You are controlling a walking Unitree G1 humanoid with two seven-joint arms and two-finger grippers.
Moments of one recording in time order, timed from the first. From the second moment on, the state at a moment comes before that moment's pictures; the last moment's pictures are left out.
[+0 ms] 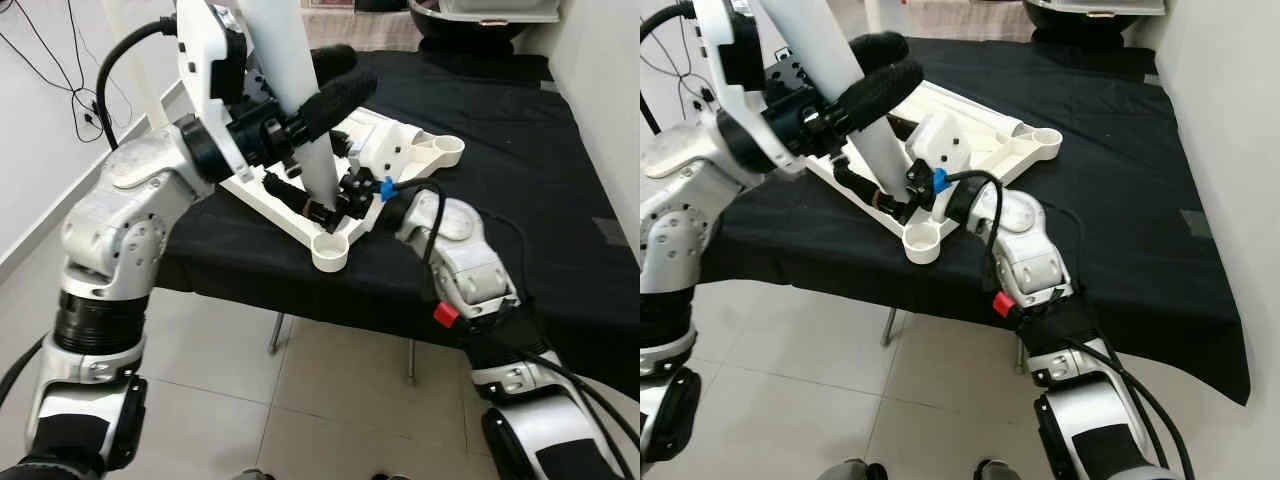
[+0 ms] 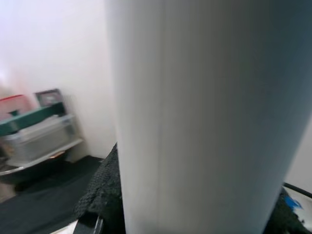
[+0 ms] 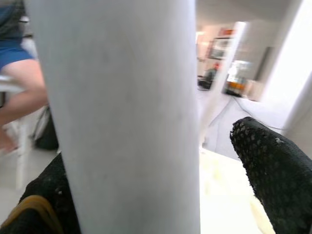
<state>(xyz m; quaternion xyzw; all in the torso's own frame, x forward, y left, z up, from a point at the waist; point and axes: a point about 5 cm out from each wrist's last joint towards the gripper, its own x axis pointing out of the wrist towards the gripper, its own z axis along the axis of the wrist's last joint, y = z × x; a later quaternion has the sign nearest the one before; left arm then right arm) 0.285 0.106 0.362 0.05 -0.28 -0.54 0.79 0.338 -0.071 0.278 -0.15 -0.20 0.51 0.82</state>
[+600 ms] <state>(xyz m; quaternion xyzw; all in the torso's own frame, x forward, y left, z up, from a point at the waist) 0.282 0.093 0.341 0.12 -0.21 -0.64 0.73 0.323 -0.067 0.255 -0.13 -0.07 0.63 0.77</state>
